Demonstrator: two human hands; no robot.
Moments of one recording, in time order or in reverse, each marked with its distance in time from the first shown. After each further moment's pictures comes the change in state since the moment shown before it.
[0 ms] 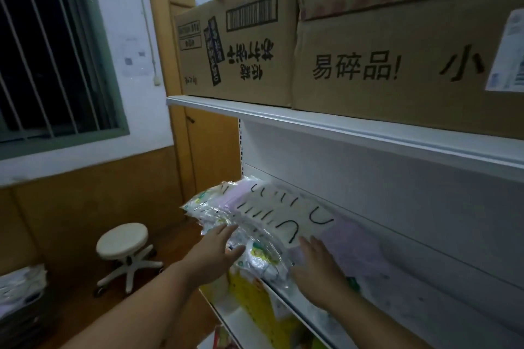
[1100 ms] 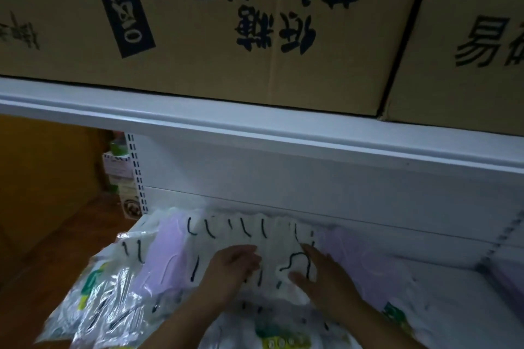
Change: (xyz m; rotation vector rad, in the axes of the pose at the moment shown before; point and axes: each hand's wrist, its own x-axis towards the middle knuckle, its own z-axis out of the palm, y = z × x) left_hand 0.244 -0.030 0.038 -0.905 -0.463 0.112; right_hand 0.134 -0.006 0.039 0.117 0.266 0.629
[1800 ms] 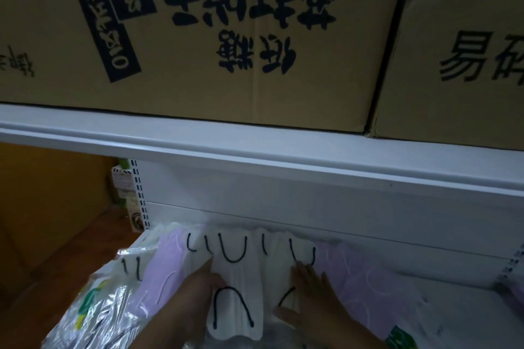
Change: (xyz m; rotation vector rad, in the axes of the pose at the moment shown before) left_hand -0.005 0.007 -0.029 -0.521 -0.187 -0.079; right_hand 0.019 -0.006 0.016 -0.417 -0.217 -0.100
